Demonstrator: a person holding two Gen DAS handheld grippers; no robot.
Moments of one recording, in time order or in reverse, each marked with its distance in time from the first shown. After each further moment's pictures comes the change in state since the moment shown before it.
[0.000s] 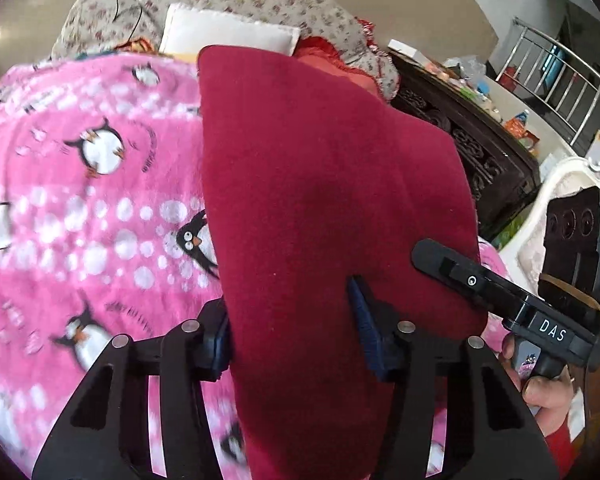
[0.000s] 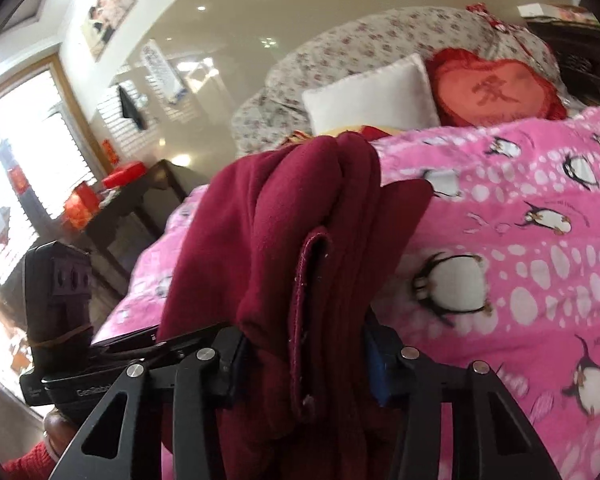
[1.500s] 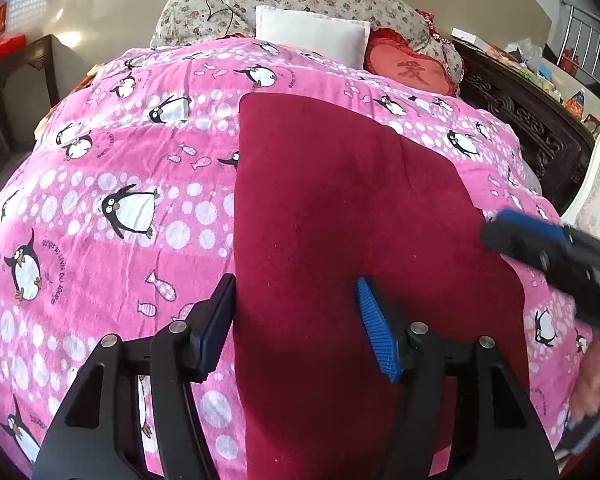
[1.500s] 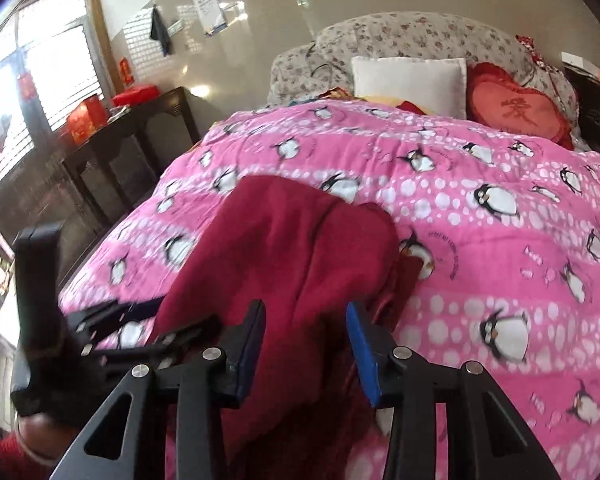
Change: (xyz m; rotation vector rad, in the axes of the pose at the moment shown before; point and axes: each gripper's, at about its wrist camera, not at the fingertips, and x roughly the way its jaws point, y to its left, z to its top) left arm -0.091 0.006 -0.120 -0.025 0.010 0.346; right arm -0.045 0.122 -0.090 -0.217 0.170 -0.112
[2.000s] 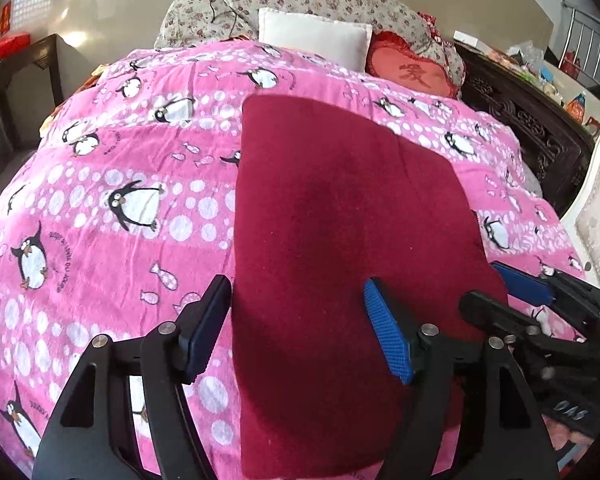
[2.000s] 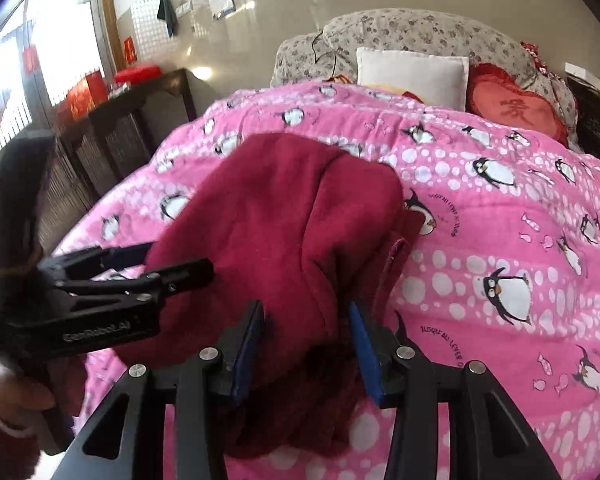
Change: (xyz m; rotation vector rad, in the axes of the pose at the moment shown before) left arm -0.011 -0.001 -0.005 -0.019 -0.018 0.008; right arm -0.004 0.008 -0.037 -0.039 0.011 -0.048
